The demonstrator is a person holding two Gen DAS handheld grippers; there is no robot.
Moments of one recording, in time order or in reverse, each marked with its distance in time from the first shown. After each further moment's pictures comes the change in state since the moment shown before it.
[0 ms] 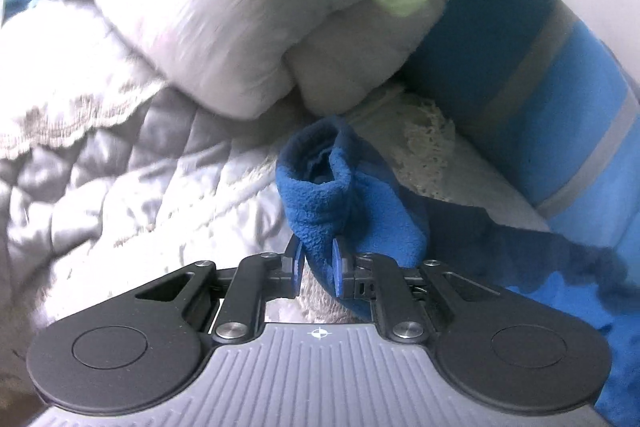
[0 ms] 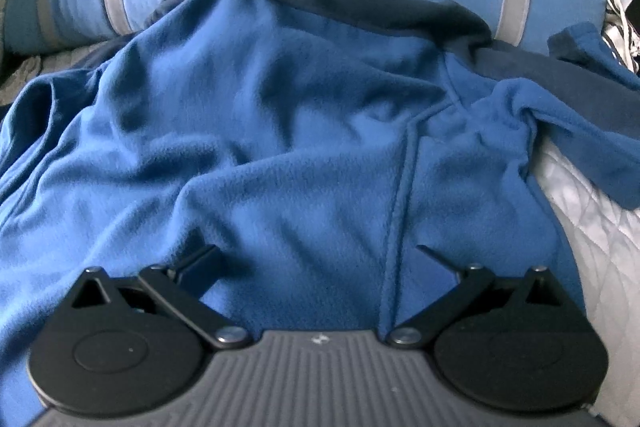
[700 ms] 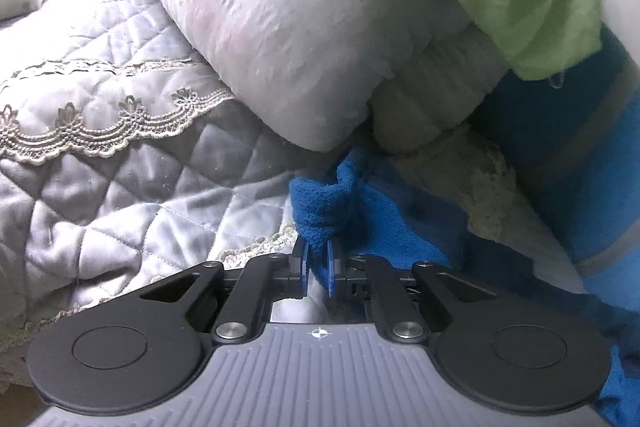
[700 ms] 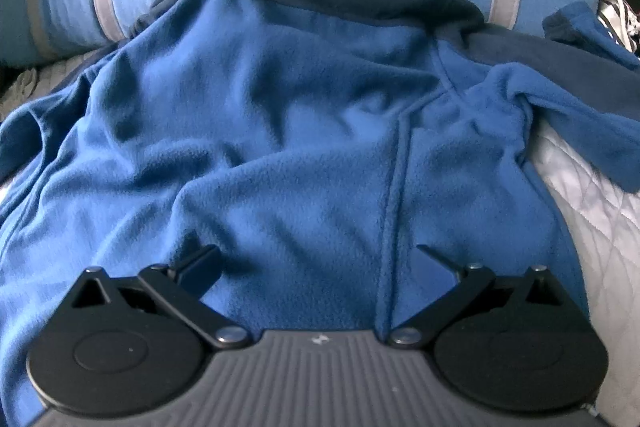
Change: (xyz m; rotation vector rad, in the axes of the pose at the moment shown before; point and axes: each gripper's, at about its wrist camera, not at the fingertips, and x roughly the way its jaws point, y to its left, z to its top) left arm 0.025 0.032 0.032 -0.101 -0.021 0.113; right arm 0.000 -0.008 0.002 0.037 0.031 0.016
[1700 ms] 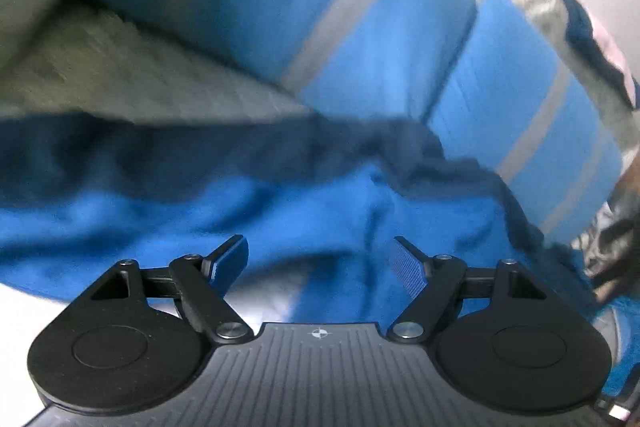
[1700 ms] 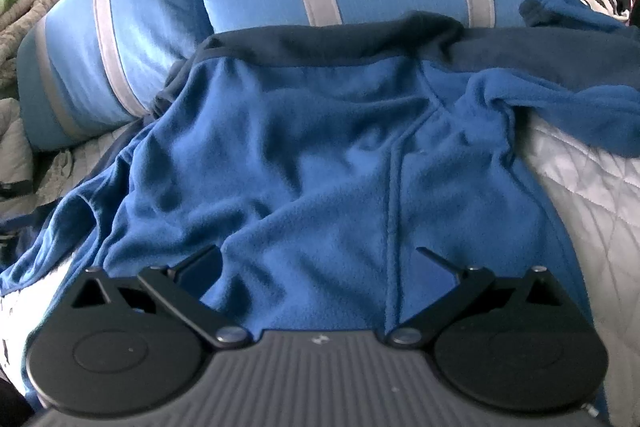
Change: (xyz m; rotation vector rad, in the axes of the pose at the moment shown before) left arm -0.022 -0.307 -0.142 0.453 0.310 -0.519; right arm -0.037 -0.031 0.006 0.201 -0.088 0.152
